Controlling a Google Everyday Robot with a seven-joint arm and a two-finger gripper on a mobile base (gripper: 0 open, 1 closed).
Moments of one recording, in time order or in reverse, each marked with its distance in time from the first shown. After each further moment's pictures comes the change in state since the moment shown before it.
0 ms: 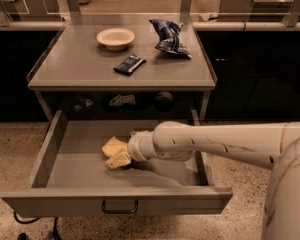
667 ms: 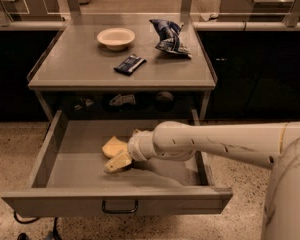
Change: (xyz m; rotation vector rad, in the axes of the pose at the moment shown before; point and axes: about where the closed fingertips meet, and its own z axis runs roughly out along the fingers) arm 0.000 0.000 0.000 0.000 0.000 0.000
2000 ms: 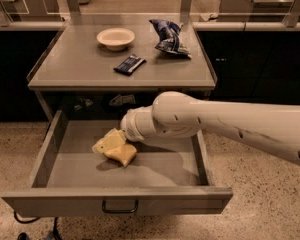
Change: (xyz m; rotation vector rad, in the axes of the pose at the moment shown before) arm -0.097 0.020 -0.071 -0.037 -0.039 0.024
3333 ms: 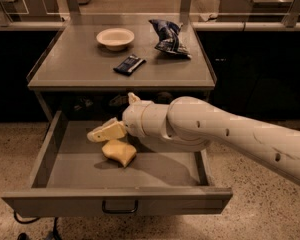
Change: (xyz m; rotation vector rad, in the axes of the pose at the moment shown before) arm -0.056 0.005 -0.049 0.077 -0.280 -0.055
